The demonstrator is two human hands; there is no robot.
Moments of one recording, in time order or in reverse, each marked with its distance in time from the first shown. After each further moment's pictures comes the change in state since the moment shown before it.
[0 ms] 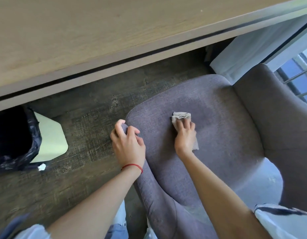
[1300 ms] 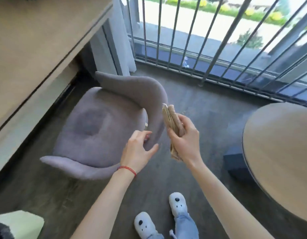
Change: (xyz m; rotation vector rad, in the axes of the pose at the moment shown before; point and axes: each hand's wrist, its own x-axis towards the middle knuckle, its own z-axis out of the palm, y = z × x) left_hand -0.303 0.203 -0.170 -0.166 -0.801 0.885; right_hand -0.390 0.158 -0.324 0.942 0.708 0.438
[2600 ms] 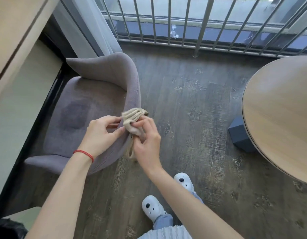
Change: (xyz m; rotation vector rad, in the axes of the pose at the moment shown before) left_hand 0.020 -0.003 0.001 0.081 -0.103 0.015; right_hand -0.044 0.070 0.048 0.290 0.071 0.007
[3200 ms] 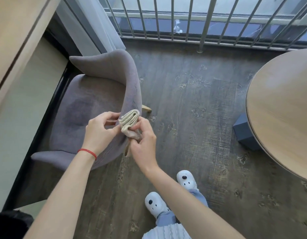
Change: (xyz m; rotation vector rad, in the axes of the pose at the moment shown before) left_hand -0.003 -0.001 0.009 0.004 0.097 -0.041; right_hand -0.007 0.011 0.004 0.078 -0.066 0.077
